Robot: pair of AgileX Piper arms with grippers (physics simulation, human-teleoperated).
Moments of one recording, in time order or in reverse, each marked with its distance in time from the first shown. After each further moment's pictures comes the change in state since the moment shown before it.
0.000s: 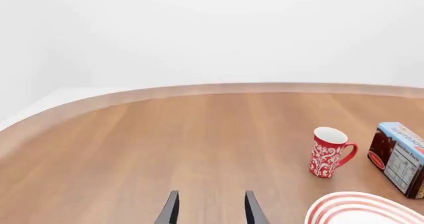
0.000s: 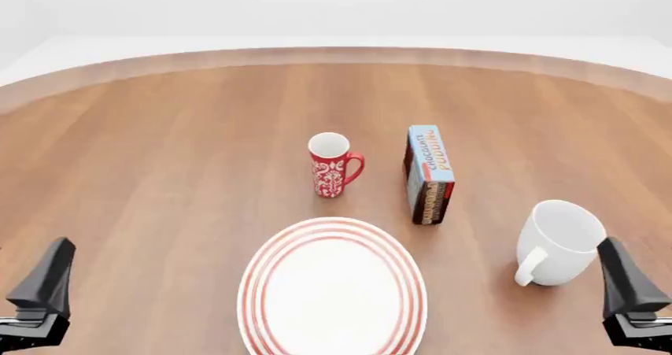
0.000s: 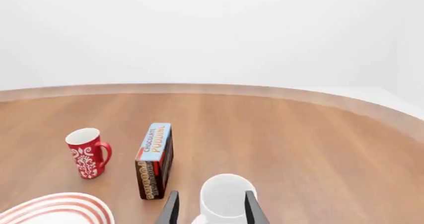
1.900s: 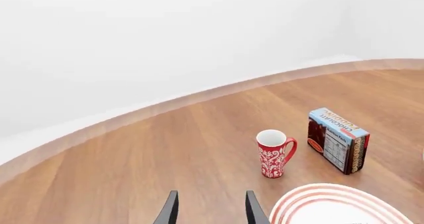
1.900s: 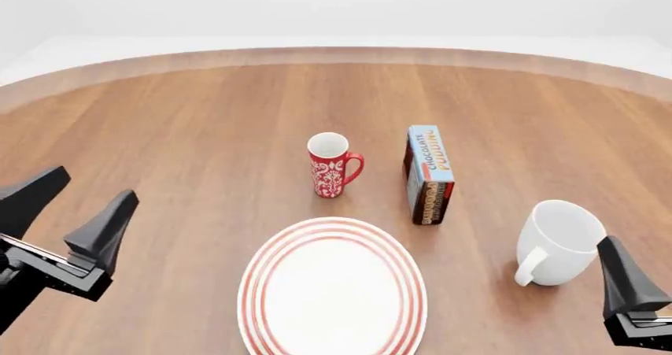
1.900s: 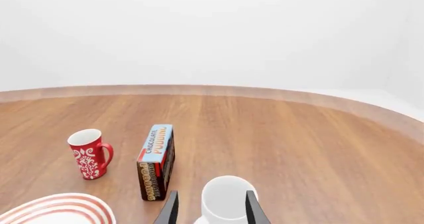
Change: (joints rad) left arm -0.306 0.428 -0.182 -0.225 0.143; right arm 0.009 0.000 -0.009 0.004 -0.002
